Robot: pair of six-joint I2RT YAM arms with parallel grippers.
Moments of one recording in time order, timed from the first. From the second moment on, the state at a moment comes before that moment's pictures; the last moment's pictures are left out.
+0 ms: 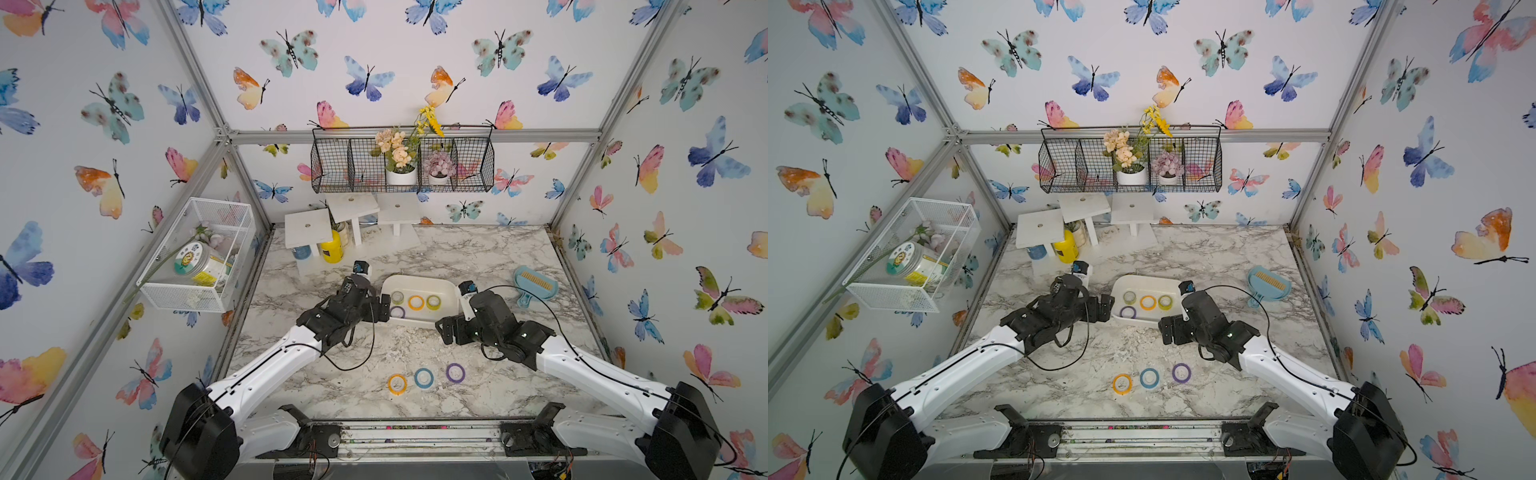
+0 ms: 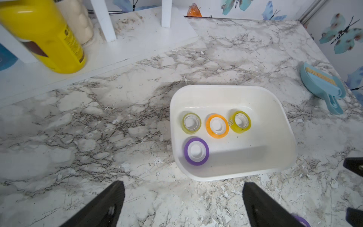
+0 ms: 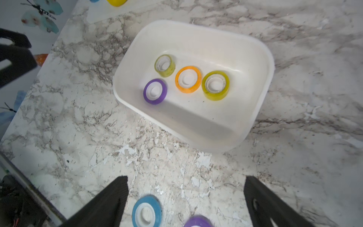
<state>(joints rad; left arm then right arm) -0.60 1.14 0.80 -0.31 -0.14 -0.38 0.78 1.17 0.74 -0.39 0.00 0.44</state>
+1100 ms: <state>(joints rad) -0.46 0.87 0.35 0.05 -0.01 -0.36 0.96 1.42 0.75 -0.74 0.00 0.64</state>
